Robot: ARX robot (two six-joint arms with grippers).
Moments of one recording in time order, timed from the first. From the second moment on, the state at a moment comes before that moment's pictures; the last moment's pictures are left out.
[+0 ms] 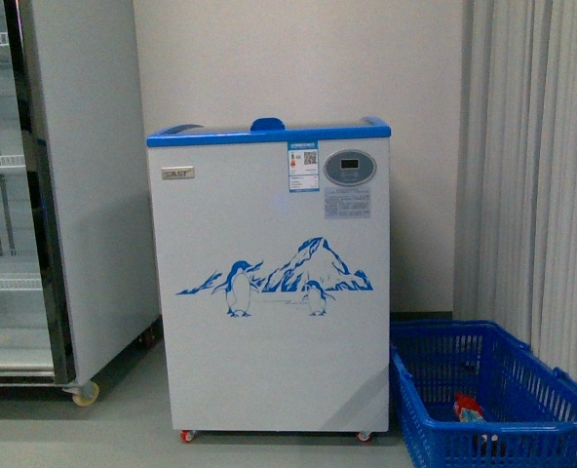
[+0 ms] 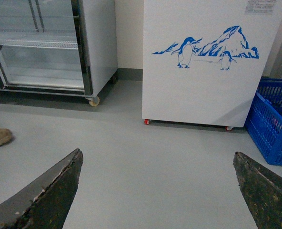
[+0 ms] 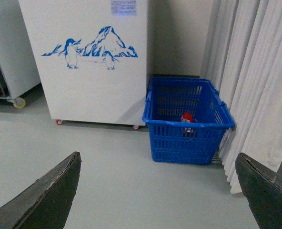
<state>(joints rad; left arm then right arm) 0.00 0.00 0.01 0.00 0.00 0.00 0.00 0.00 0.02 0.00 0.00 0.00</state>
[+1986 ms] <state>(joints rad) 0.00 0.00 0.01 0.00 0.00 0.00 0.00 0.00 0.02 0.00 0.00 0.00</state>
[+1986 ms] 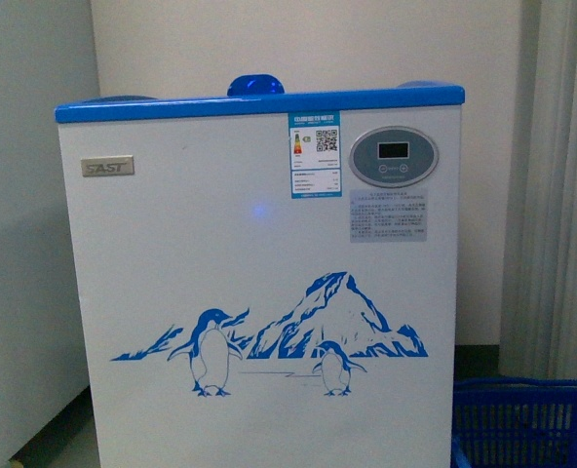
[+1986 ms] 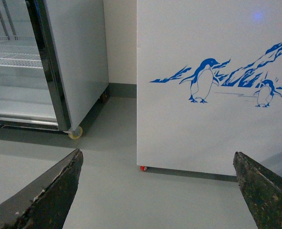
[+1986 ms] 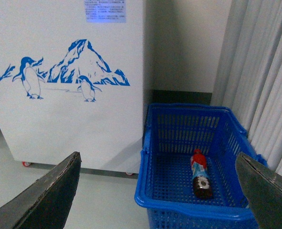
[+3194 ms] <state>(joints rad) 0.00 0.00 0.01 0.00 0.00 0.00 -0.21 0.83 0.21 -0.04 0.38 0.08</state>
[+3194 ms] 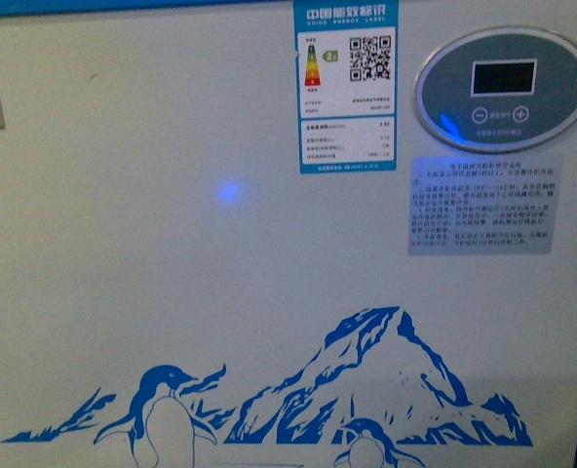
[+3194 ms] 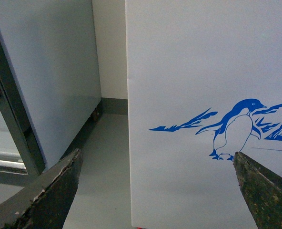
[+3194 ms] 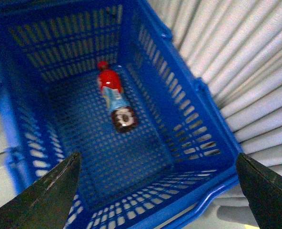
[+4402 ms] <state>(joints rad) 0.00 0.00 0.01 0.00 0.00 0.00 -0.27 2.67 1.06 0.61 0.60 -0.04</state>
